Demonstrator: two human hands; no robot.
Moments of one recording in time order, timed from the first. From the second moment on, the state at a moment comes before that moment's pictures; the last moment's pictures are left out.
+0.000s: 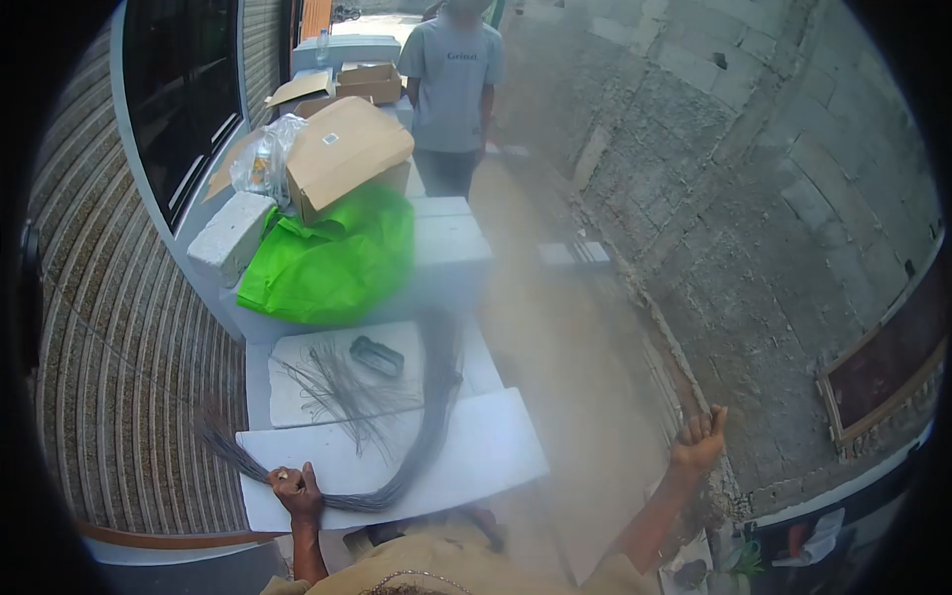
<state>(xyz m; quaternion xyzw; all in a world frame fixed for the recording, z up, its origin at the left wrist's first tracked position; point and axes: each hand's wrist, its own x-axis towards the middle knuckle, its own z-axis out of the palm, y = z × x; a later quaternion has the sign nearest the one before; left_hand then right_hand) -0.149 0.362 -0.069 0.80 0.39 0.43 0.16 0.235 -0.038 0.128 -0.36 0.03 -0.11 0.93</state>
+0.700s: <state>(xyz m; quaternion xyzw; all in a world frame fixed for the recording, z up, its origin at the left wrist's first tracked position) -0.063 0.239 -0.040 0.76 0.01 0.12 0.64 0.081 -0.192 0.191 -0.37 -0.23 -0.26 0.86</state>
